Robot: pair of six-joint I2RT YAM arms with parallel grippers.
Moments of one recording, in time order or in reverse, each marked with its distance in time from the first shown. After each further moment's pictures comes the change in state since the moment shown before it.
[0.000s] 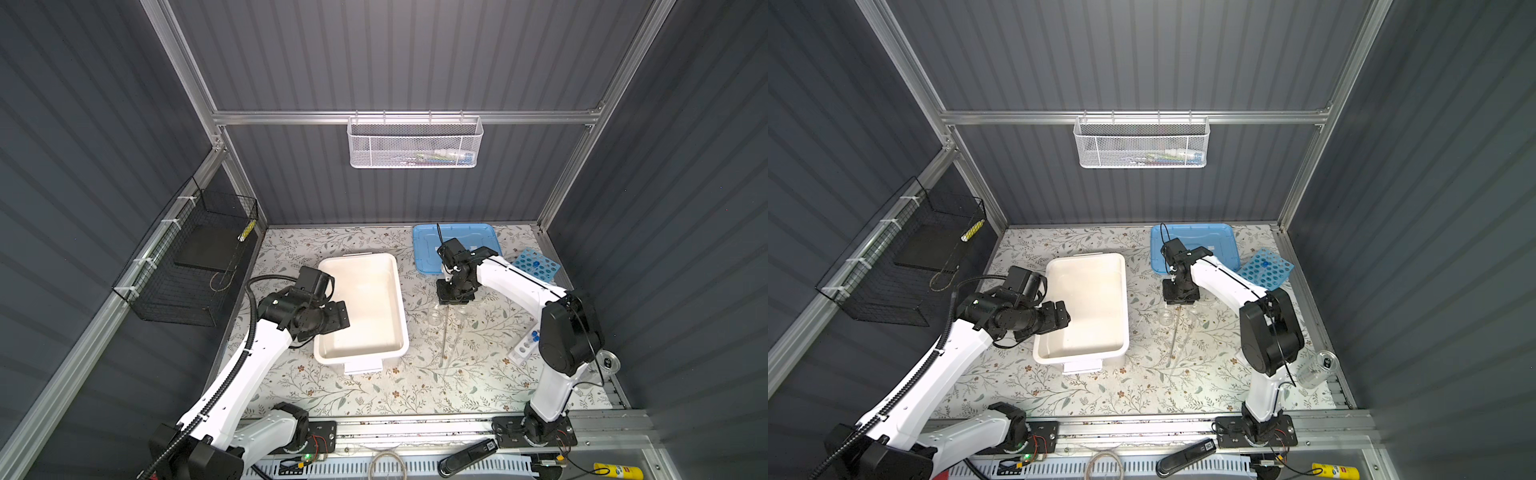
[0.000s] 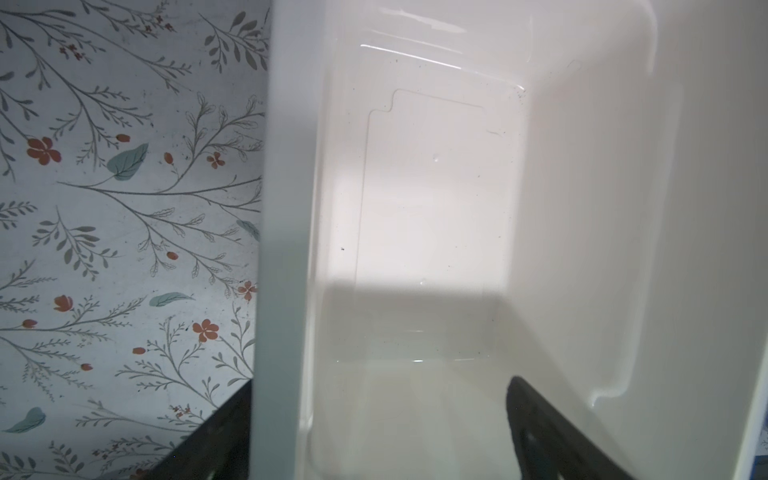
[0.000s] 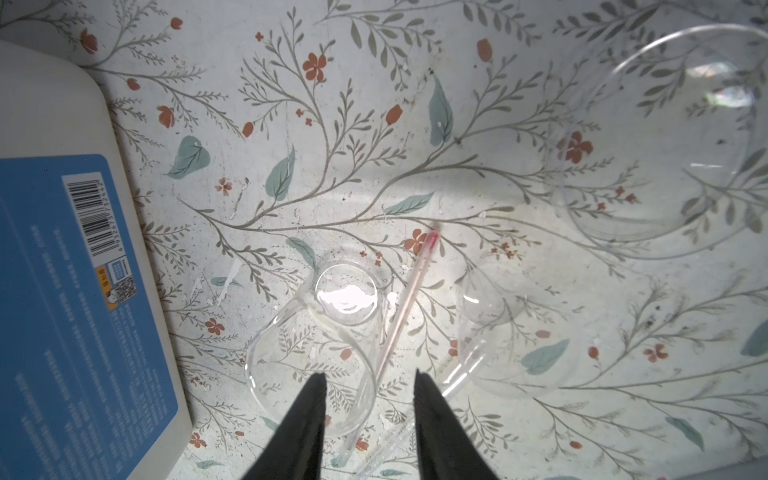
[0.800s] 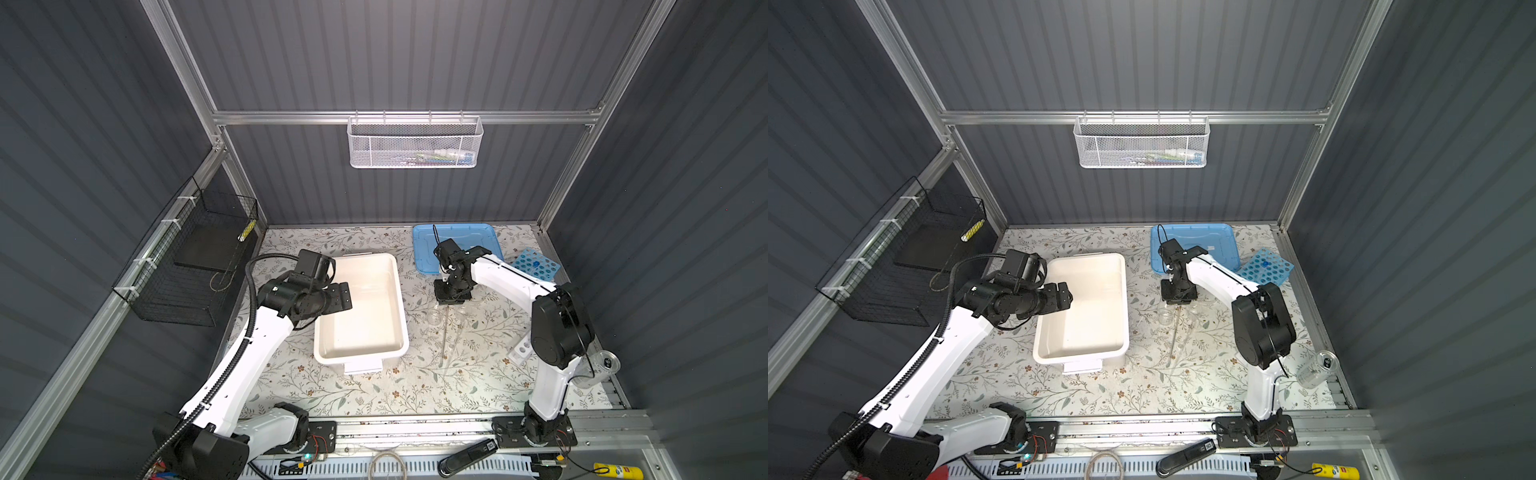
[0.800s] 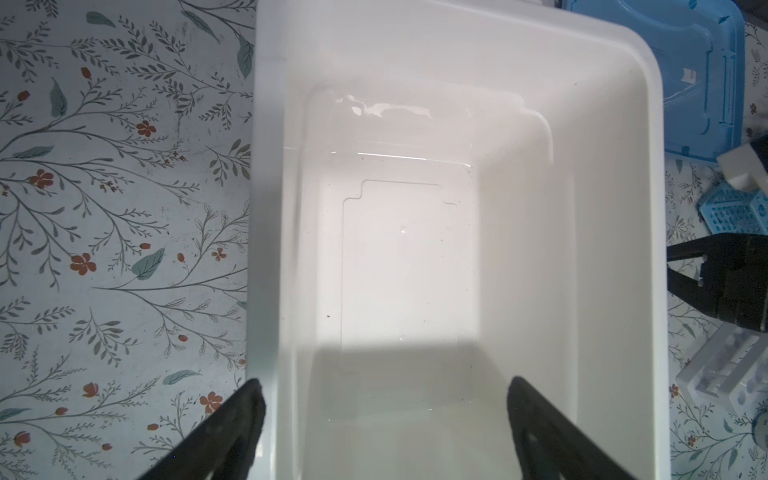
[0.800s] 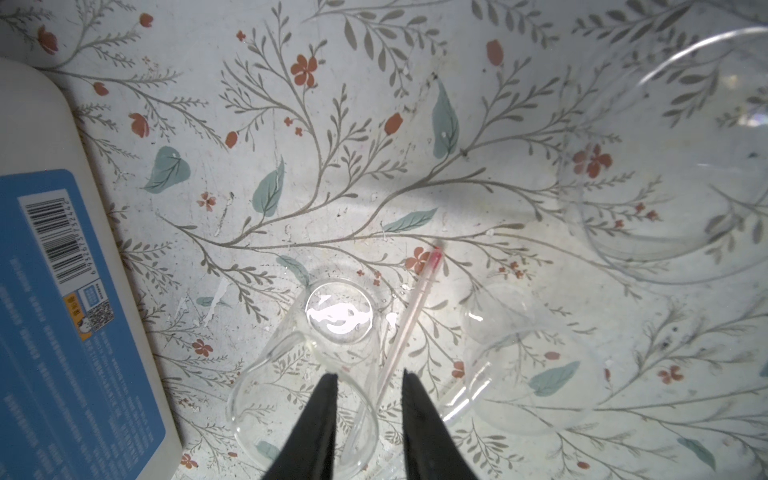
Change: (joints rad) left arm 0.000 0.079 0.133 0.068 -0.039 0.084; right arm 0.002 0.056 0.027 0.002 0.008 0.005
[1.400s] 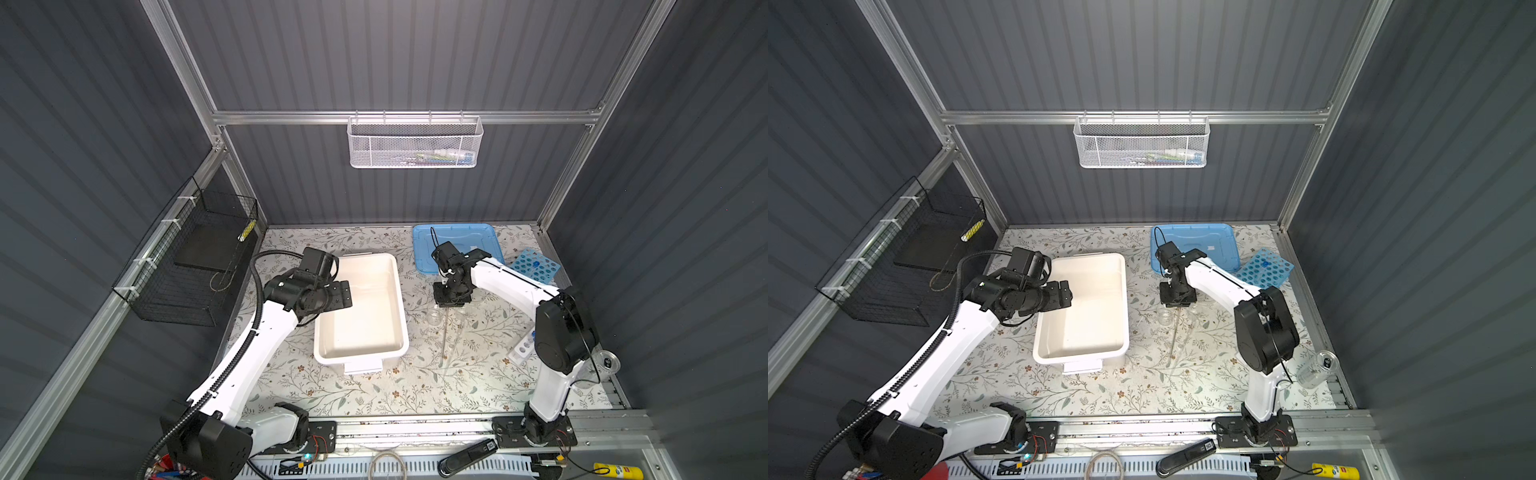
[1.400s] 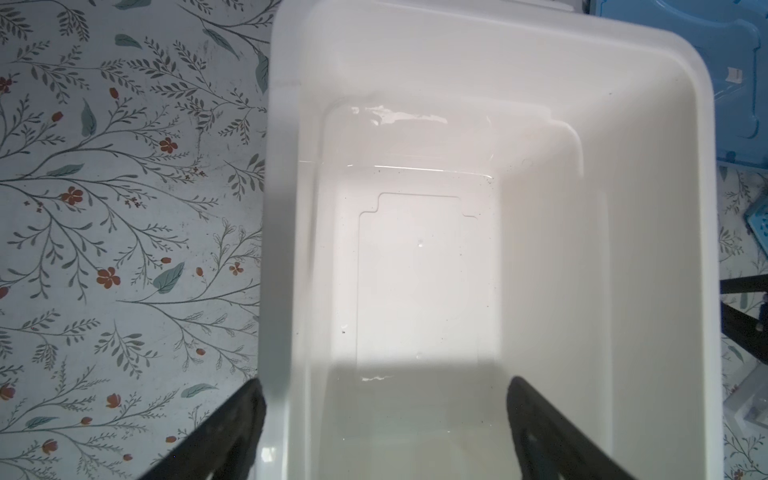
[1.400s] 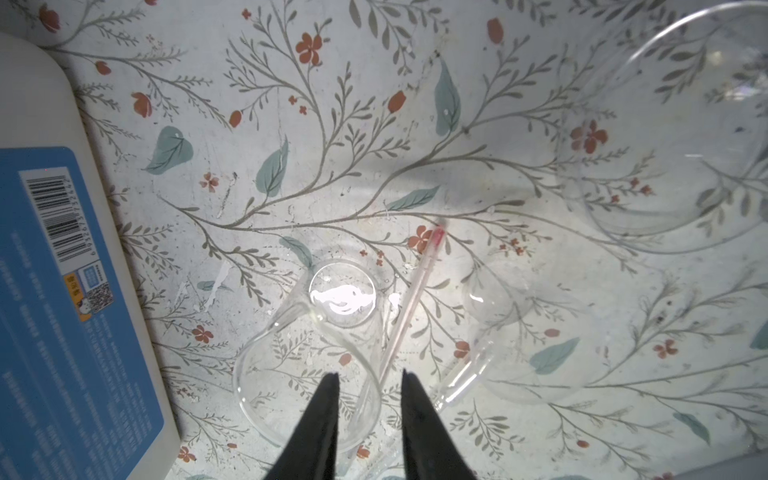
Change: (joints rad) left arm 0.000 0.044 0.000 0.021 -0.061 0.018; right arm 0.033 -0.040 -0.032 -0.002 0.033 0.026
